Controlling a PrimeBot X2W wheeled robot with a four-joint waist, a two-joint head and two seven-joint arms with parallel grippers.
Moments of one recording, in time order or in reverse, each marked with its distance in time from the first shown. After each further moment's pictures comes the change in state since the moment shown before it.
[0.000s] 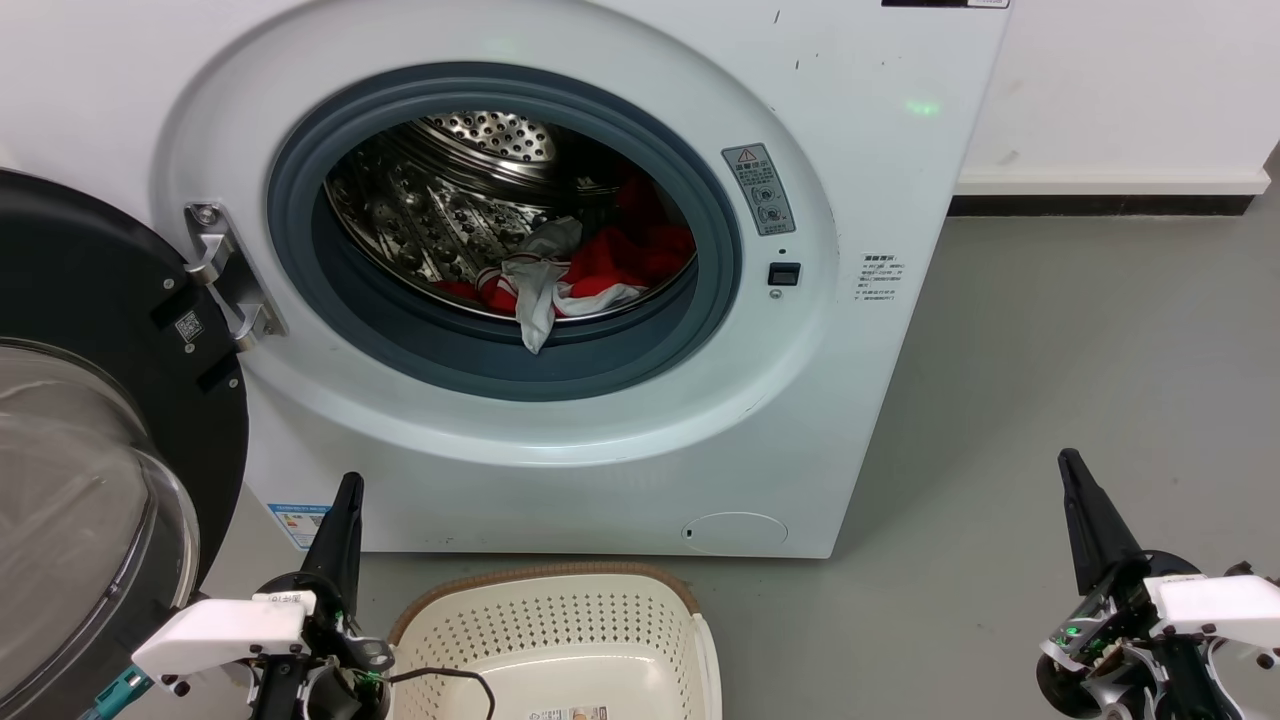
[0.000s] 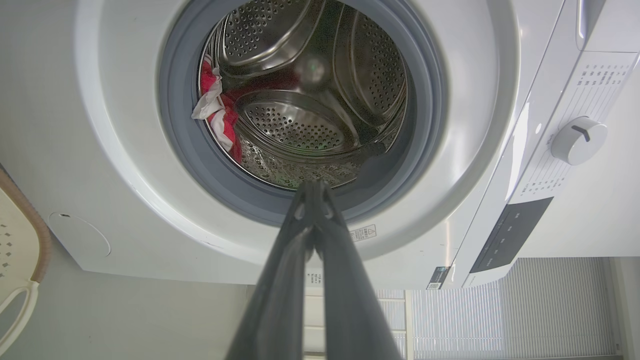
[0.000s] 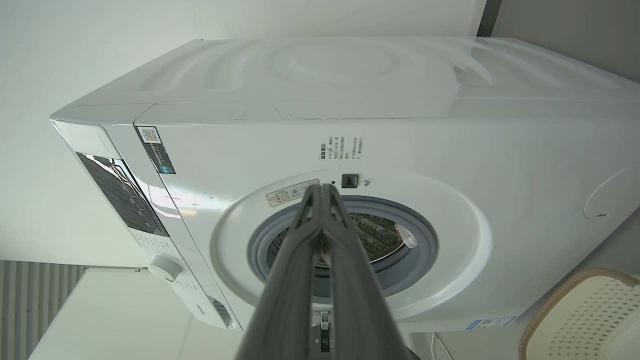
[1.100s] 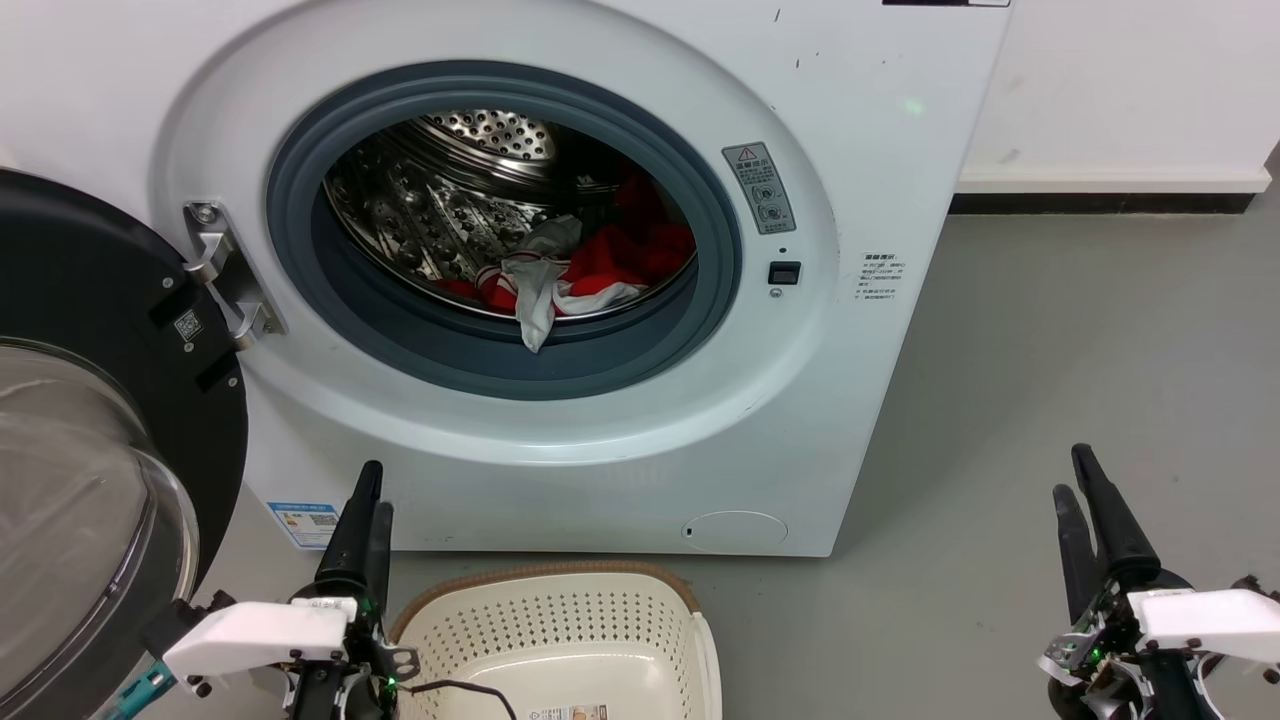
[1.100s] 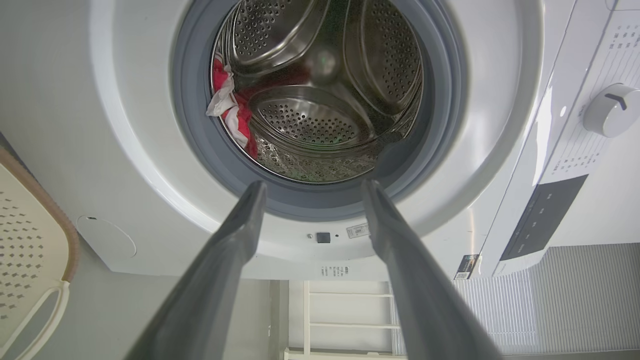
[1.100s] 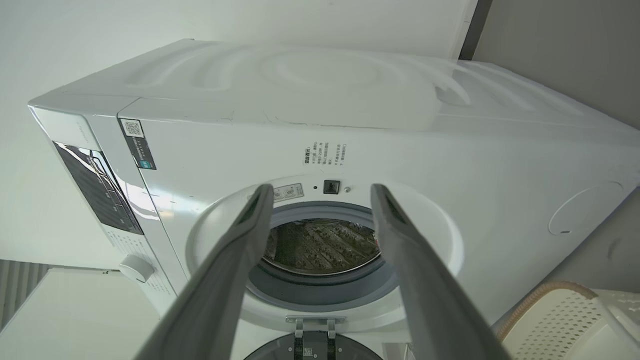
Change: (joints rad) left arm 0.016 -0.003 -0.064 -0.005 0.077 0.000 -0.067; right arm 0.031 0.001 0.021 -0.019 -0.086 0.000 -0.067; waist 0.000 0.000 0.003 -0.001
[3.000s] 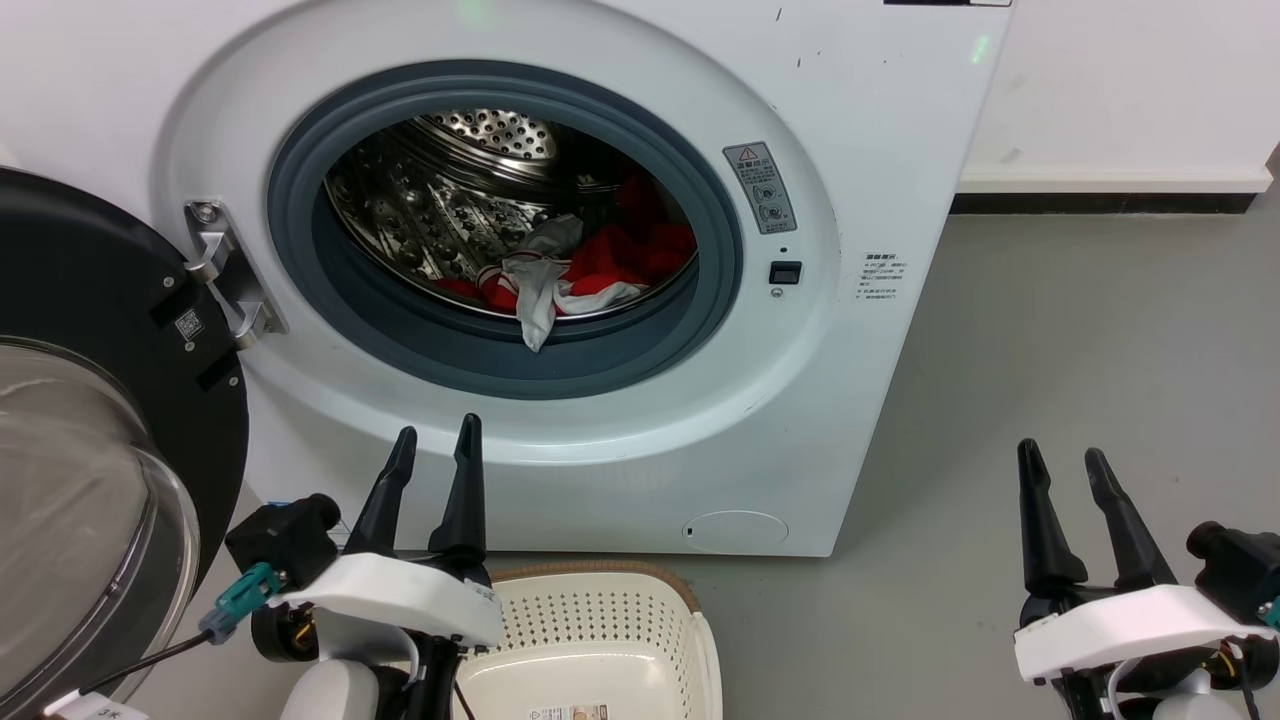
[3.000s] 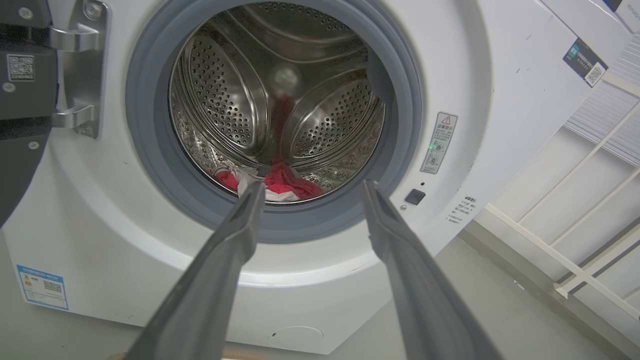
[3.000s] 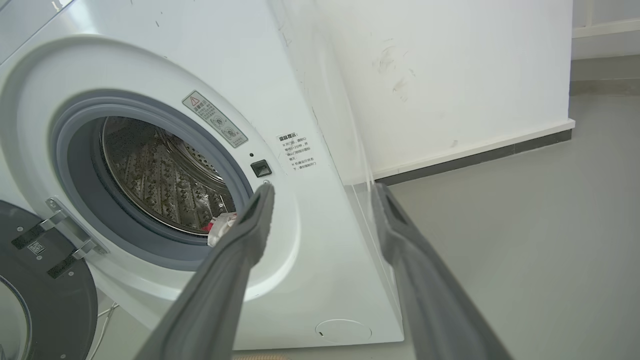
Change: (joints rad) left arm -0.045 0.001 -0.145 -0.071 1.005 0.044 -0.193; right arm 0.038 0.001 0.054 -0.115 -1.125 0.000 -0.192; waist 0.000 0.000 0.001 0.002
